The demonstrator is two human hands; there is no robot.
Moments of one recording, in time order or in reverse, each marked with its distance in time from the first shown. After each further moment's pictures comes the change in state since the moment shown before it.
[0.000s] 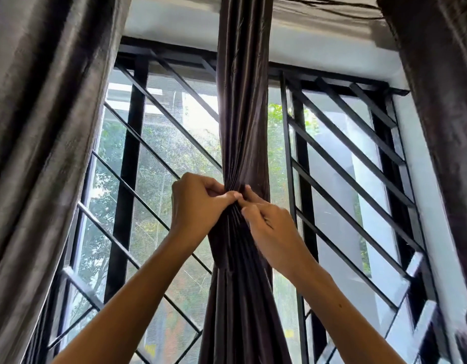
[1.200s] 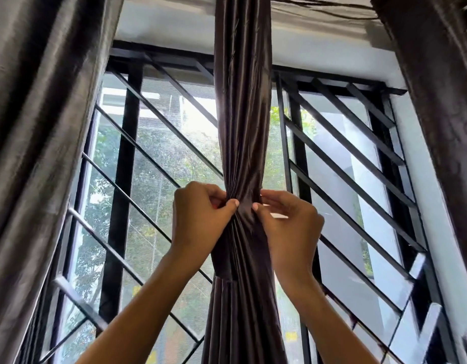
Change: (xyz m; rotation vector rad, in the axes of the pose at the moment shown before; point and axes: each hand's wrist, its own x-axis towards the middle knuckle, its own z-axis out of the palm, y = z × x) left_hand -0.010 0.002 0.010 0.056 0.038 0.074; right_hand 0.002 0.000 0.003 0.086 0.624 0.145
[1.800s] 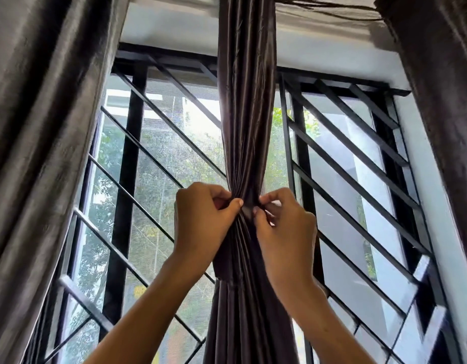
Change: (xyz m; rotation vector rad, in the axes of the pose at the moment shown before) left_hand -0.004 0.004 -0.004 -0.002 0.044 0.038; right_hand -0.013 -0.017 -0.003 -0.173 -0.102 -0.072
